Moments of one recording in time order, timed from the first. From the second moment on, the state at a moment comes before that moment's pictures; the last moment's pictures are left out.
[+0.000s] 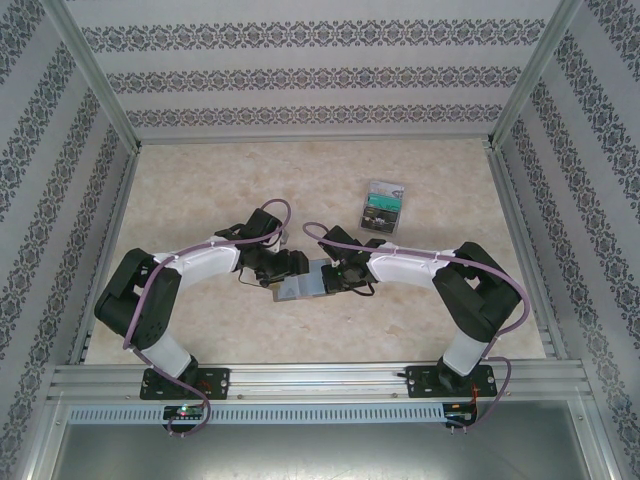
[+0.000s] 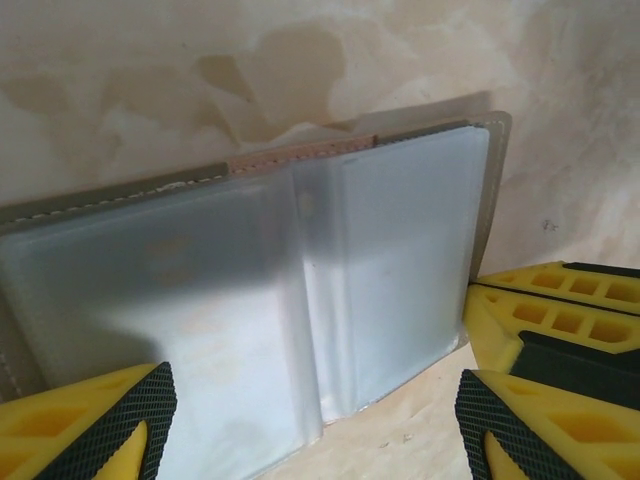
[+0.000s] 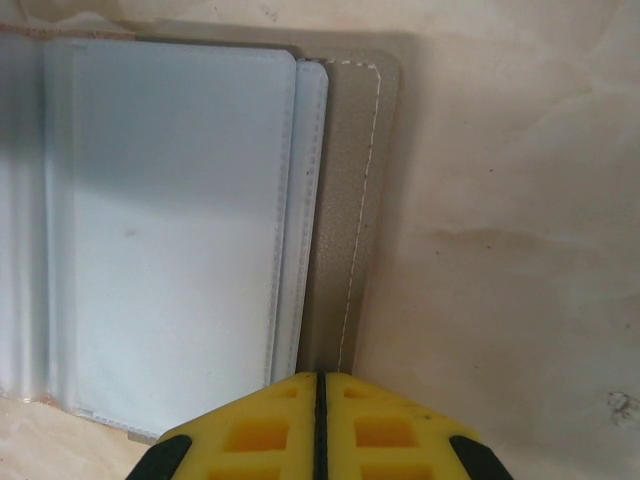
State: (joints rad) left arm -0.50 1.63 0.89 -0.40 0.43 -0.70; right arm 0.78 1.72 0.95 -0.44 -0.08 0.58
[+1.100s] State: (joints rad) left arm -0.50 1.63 0.89 -0.46 0.34 -0.69; right arm 0.78 1.72 0.95 -0.44 -0.09 0.58
